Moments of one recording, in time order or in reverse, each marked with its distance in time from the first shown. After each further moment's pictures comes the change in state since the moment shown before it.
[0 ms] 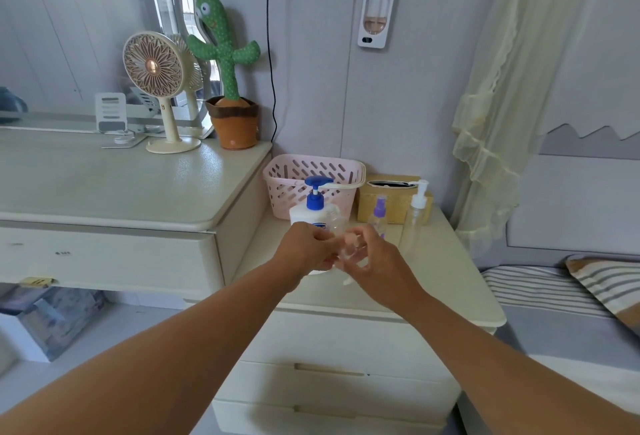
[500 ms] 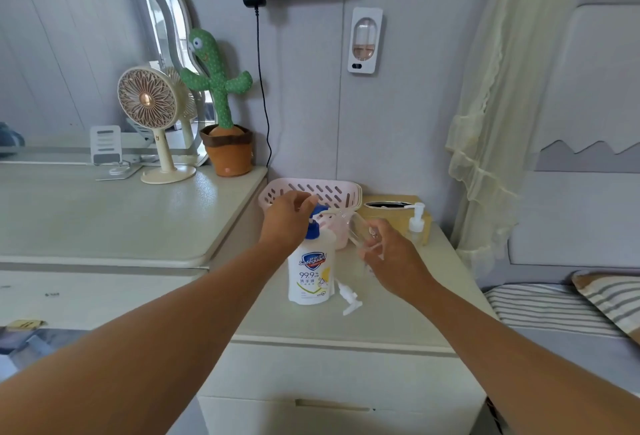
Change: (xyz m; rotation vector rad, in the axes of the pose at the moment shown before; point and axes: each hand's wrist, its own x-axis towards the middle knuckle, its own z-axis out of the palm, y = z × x) left_hand 0.054 0.040 -0.030 0.253 0.341 0.301; right_hand 0.042 0.006 -0.035 0.008 0.058 0.069
